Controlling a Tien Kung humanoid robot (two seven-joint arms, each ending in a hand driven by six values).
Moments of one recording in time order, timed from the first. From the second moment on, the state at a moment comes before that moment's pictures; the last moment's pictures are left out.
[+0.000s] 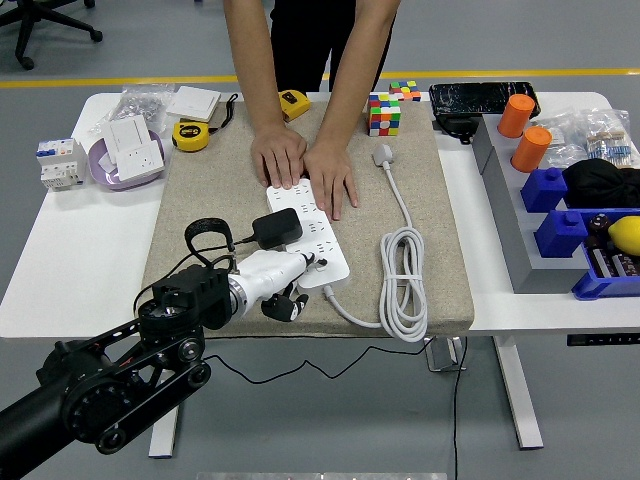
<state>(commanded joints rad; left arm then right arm) -0.45 0.15 -0.73 -1.41 2.02 -0.27 0.45 0.06 -0.19 1.09 0.18 -1.29 0.03 0.04</state>
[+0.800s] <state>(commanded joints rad) -0.46 0.16 -0.74 -1.42 2.03 -0.28 0.45 0.06 -0.19 1.09 0.18 -1.29 0.03 0.04</state>
